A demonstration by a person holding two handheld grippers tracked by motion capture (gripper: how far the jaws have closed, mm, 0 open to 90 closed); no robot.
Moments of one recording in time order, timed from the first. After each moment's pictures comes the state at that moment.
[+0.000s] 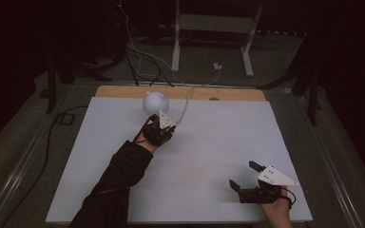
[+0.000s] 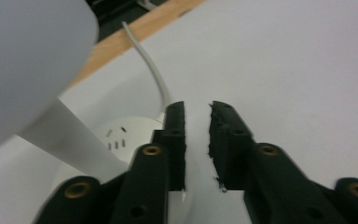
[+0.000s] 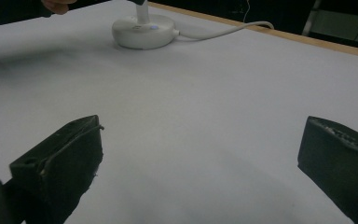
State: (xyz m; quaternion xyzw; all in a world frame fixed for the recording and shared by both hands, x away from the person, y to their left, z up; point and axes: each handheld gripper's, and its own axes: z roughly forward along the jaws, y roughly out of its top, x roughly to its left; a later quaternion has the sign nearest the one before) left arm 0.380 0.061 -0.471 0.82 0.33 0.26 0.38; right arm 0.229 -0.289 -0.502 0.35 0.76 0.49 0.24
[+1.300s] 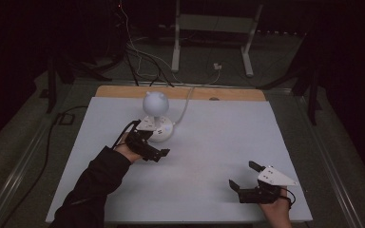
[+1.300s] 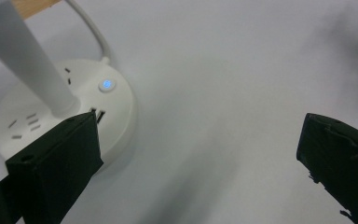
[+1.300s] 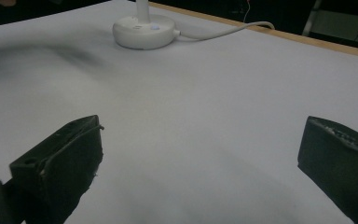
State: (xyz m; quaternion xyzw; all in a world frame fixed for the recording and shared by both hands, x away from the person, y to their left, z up) left arm 0.349 0.116 -0.455 0.86 0.30 0.10 0.39; right arm 0.228 -0.288 -0.502 0.35 0.76 0.49 0.24
